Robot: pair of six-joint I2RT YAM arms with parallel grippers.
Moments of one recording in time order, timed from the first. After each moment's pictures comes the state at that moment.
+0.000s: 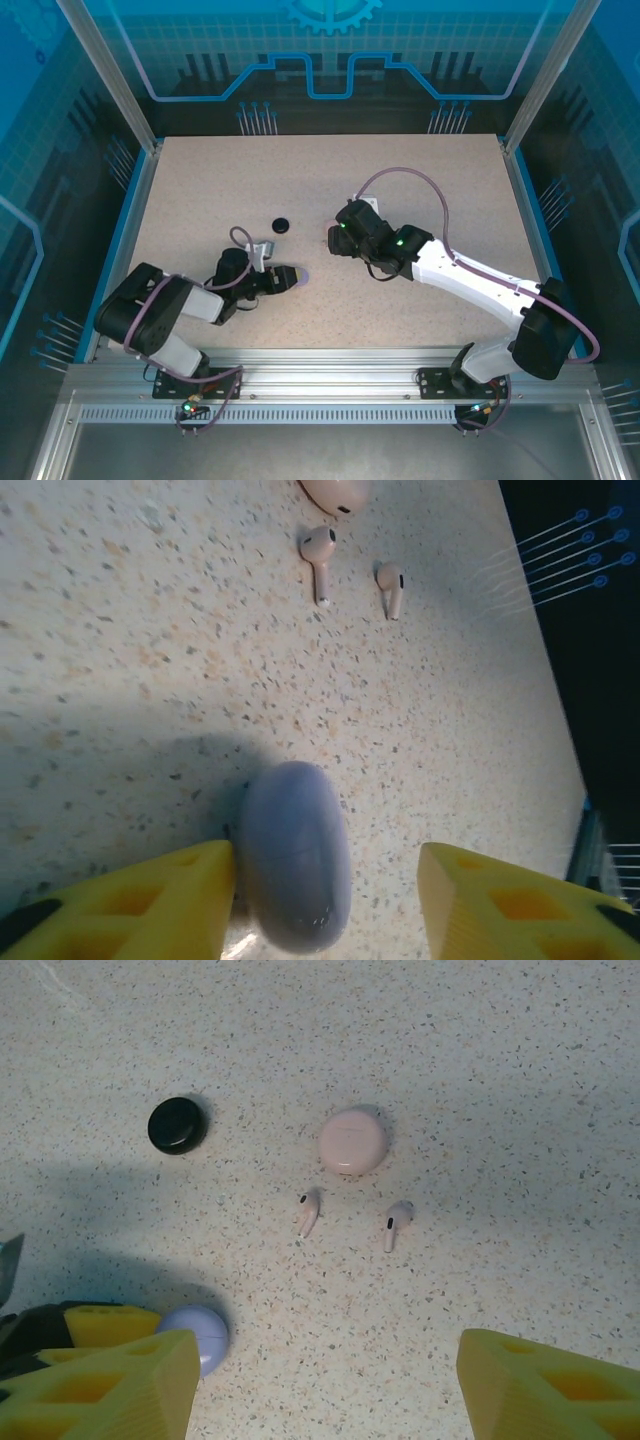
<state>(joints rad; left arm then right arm) -0.33 1.54 0.25 0.74 0.54 -0.68 0.84 1.42 1.16 -0.60 0.34 0.68</state>
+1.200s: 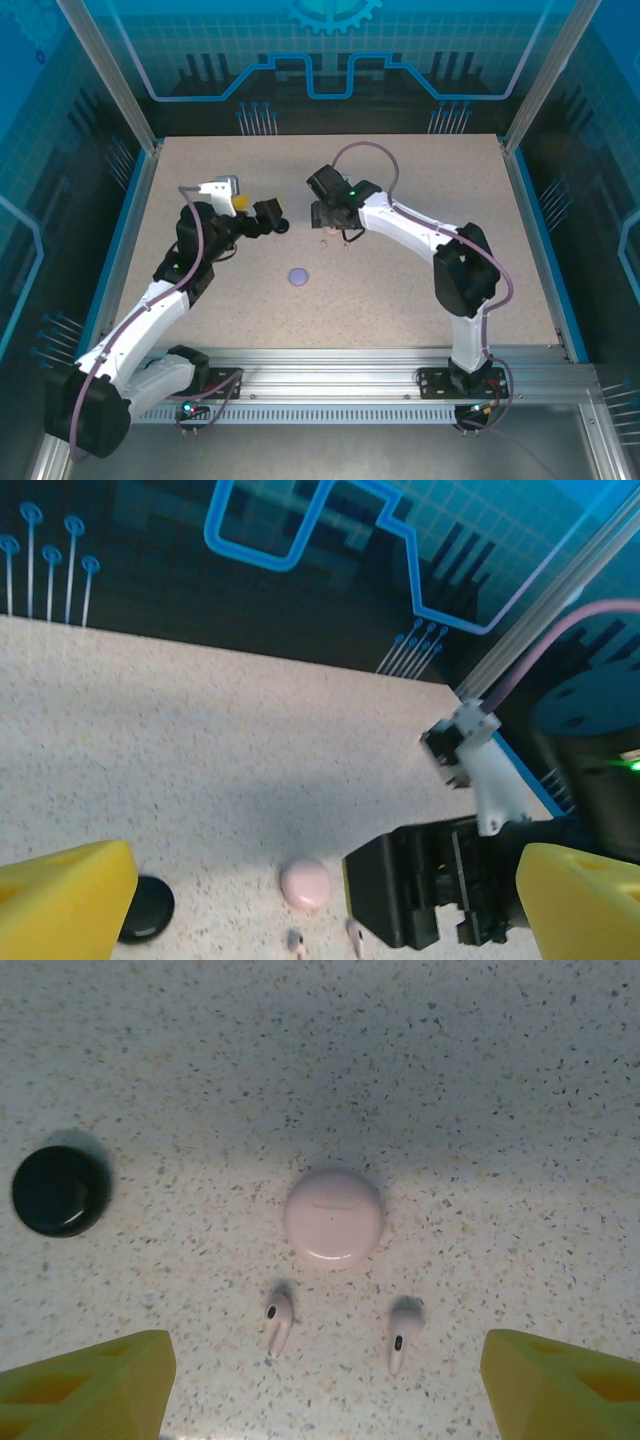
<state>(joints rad) -0.28 1.00 0.69 0.13 0.16 -0.45 0.71 1.98 1.66 -0.79 0.28 0.65</state>
